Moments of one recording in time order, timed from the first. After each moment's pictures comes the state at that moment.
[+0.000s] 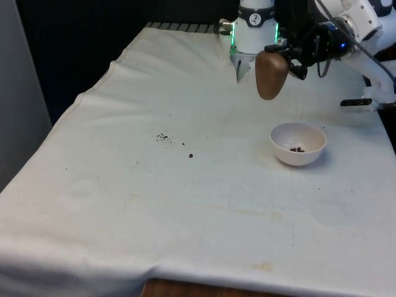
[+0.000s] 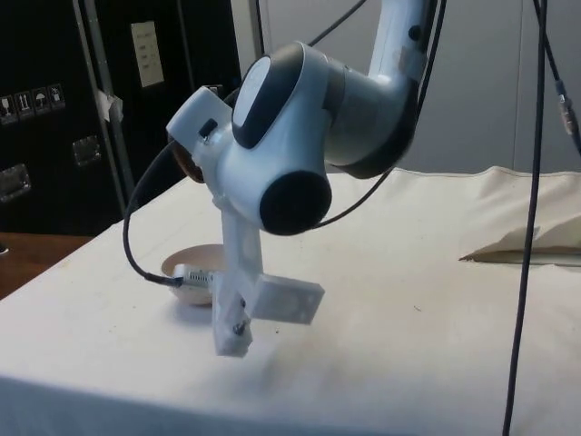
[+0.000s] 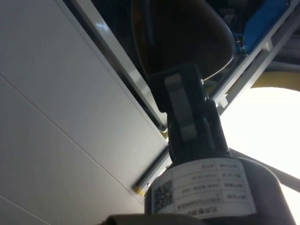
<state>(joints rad) -0.01 0.50 0.56 -2.21 -1.94 1.40 1.13</state>
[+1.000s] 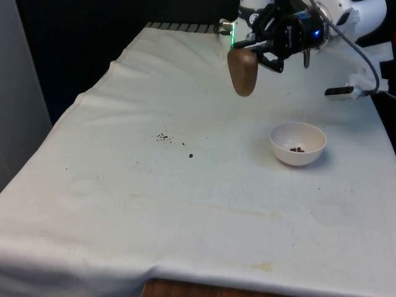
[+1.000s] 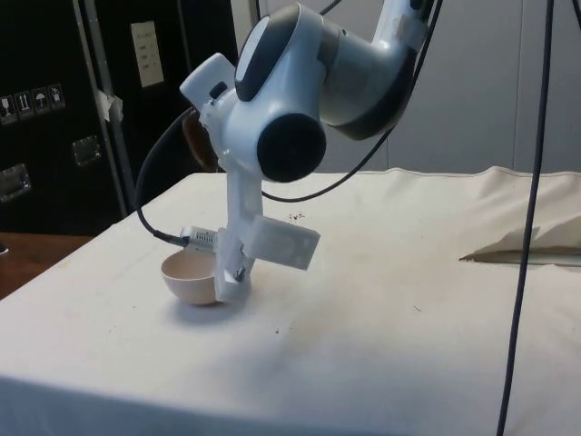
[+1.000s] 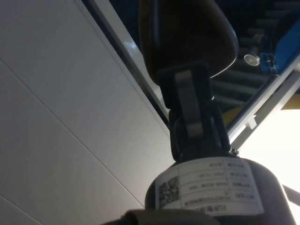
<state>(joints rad) -0.03 0.37 0.45 -2.26 -1.88 1.61 1.23</state>
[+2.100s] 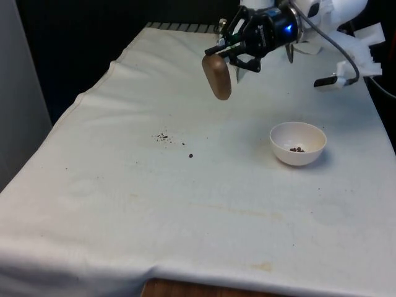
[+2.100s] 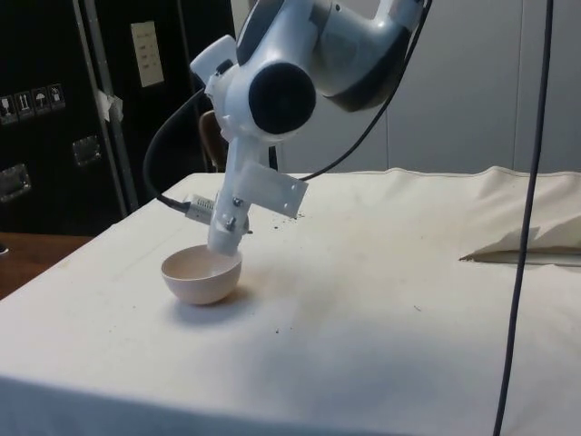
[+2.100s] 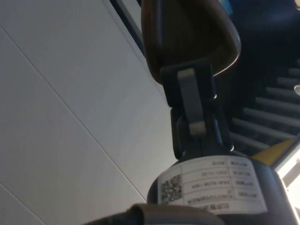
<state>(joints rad) -0.03 0.29 0.31 -2.27 -1.80 1.84 1.24</state>
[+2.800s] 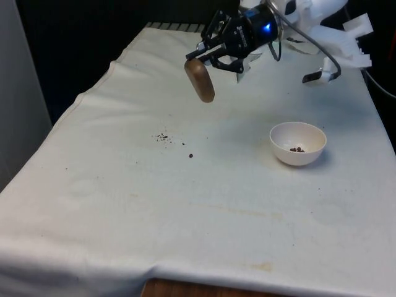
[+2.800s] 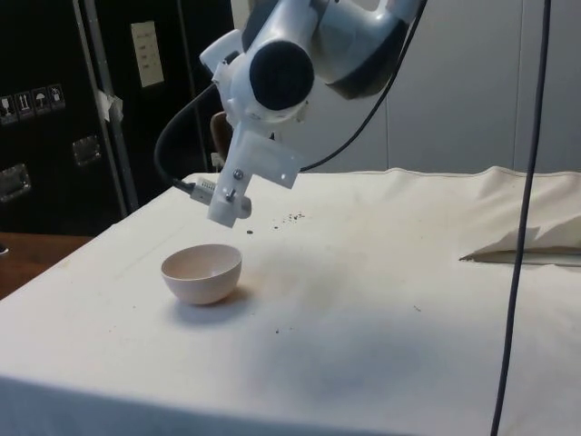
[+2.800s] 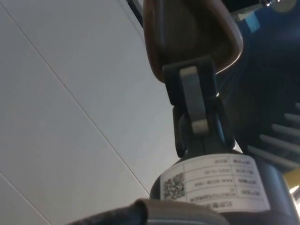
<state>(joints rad) -0.03 0.26 0.21 -2.27 -1.78 1.99 1.24</state>
